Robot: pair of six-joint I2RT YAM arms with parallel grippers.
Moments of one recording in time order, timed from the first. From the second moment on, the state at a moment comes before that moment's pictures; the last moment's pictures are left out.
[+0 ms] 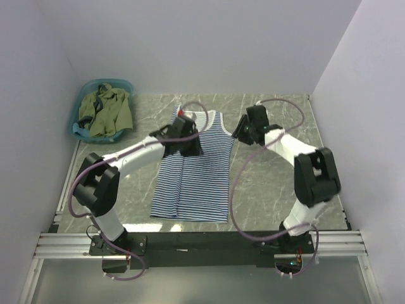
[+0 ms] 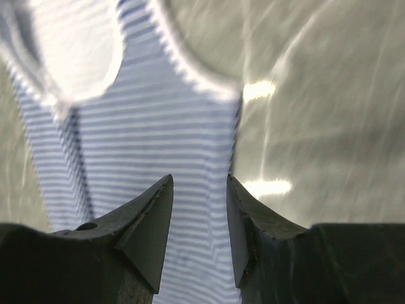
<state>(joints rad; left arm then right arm) -0.60 1.72 1.29 -0.35 0.06 -0.68 0.33 1.66 1.11 -0.23 0.01 0.70</state>
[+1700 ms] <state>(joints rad) -1.26 1.78 1.07 -0.34 0.00 -0.78 0.23 2.03 1.35 -0.25 -0.04 0.65</state>
